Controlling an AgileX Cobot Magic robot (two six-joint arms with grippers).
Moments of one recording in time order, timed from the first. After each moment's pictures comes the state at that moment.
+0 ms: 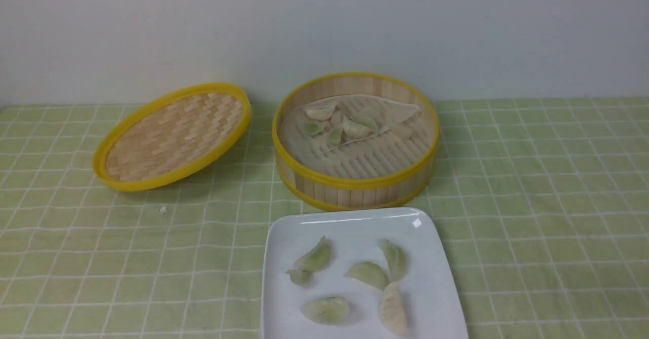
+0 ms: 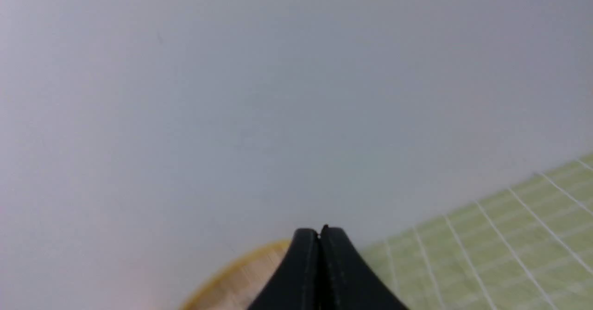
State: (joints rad) right arm 0.06 -0.01 0.03 0.18 -0.07 0.41; left arm -0.07 0.05 -0.25 -0.40 -0.09 -0.14
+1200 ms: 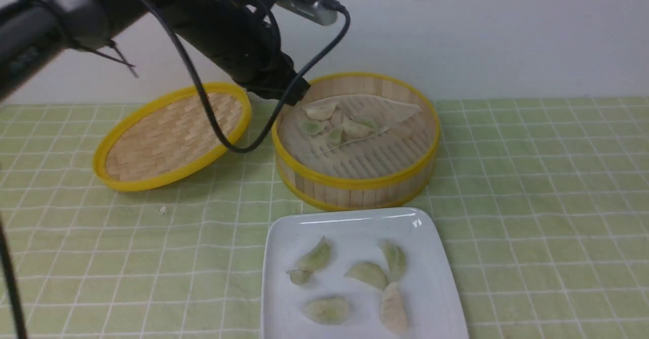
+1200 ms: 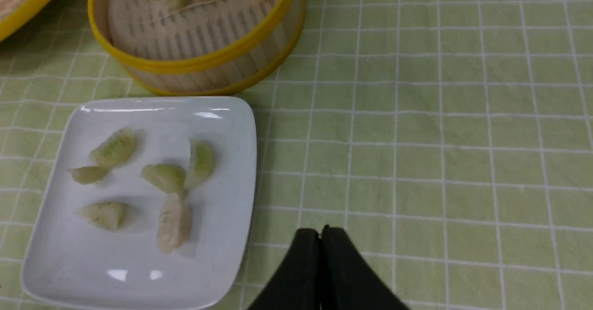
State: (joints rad) right arm 0.11 0.71 -0.98 0.16 1.19 0.06; left arm -0.31 2.05 -1.90 -0.41 0.99 0.60
